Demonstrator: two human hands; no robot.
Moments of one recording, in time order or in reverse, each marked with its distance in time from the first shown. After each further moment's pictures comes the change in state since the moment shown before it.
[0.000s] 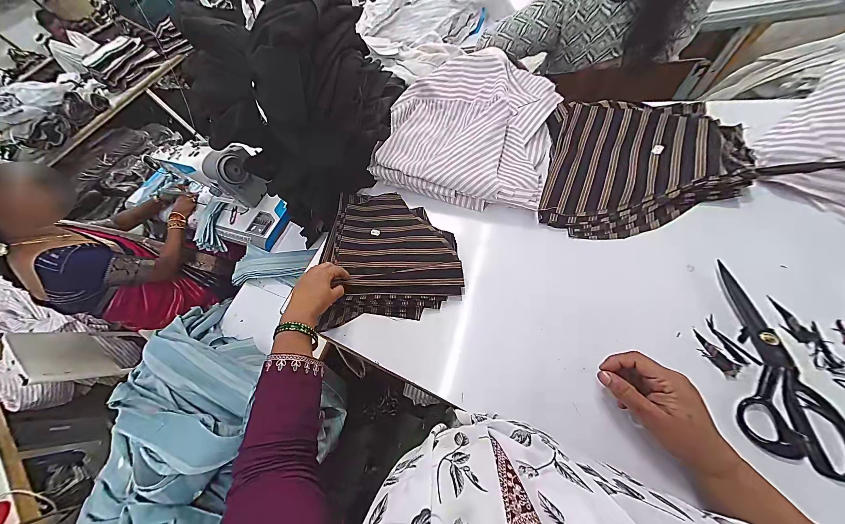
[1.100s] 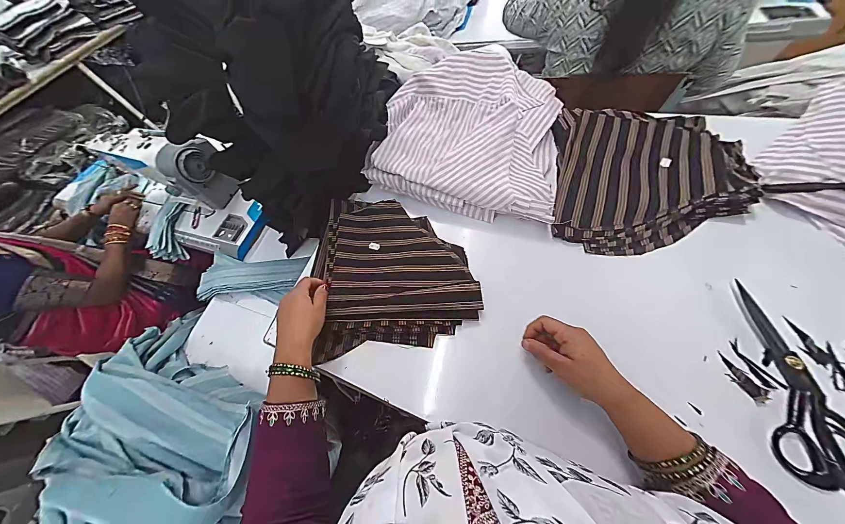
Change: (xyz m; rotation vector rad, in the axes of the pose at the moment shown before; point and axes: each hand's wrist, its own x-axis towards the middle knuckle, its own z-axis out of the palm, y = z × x) left_hand 0.004 -0.003 0.003 -0.375 0.245 -0.322; right_hand 0.096 -0.037 0.089 -0.199 -0.252 0.236
